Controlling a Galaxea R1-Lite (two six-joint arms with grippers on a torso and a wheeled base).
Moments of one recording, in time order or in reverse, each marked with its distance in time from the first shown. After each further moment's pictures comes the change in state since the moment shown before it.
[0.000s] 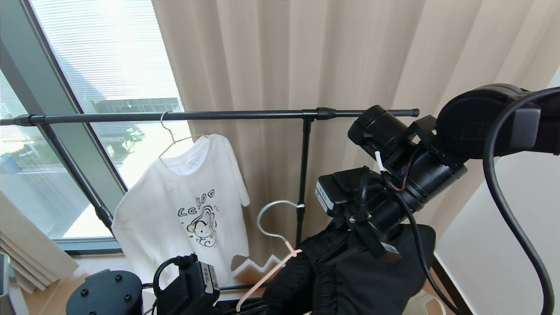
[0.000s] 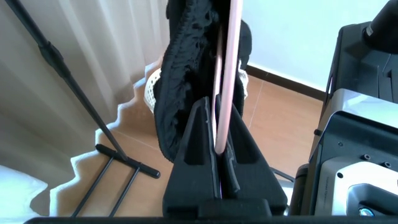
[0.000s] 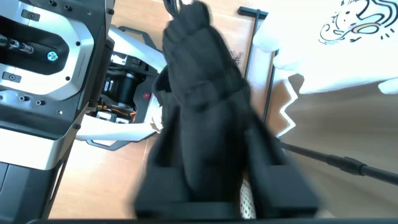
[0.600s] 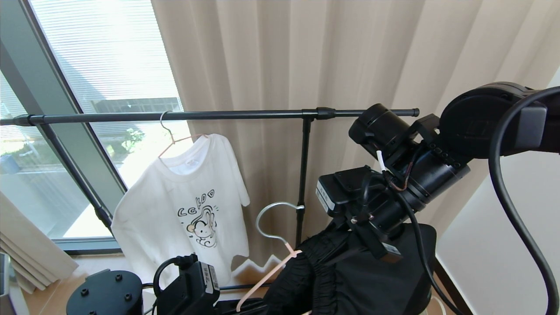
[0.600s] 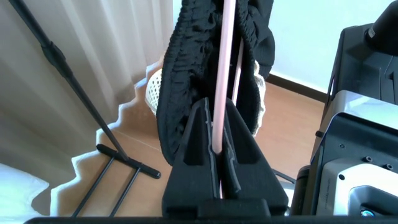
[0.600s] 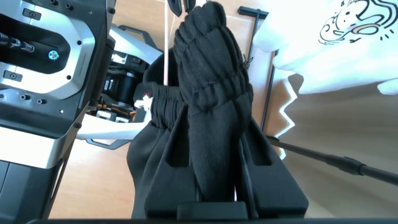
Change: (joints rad) left arm 0.001 0.000 0.000 0.000 0.000 0.001; right arm 0.000 -0.009 0.003 -0.001 -0.001 0.000
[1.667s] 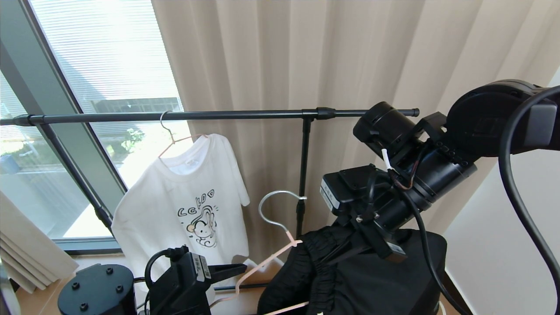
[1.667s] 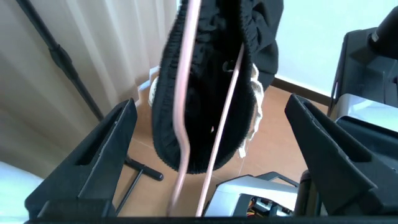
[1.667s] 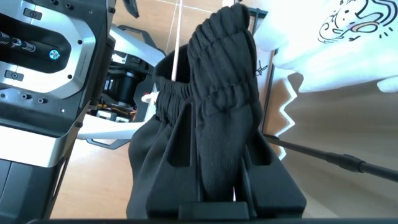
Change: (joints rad) left arm 0.051 -0.017 0.000 0.002 0.001 -0.005; right arm 0.000 -0.014 0.007 0.007 0.000 0.000
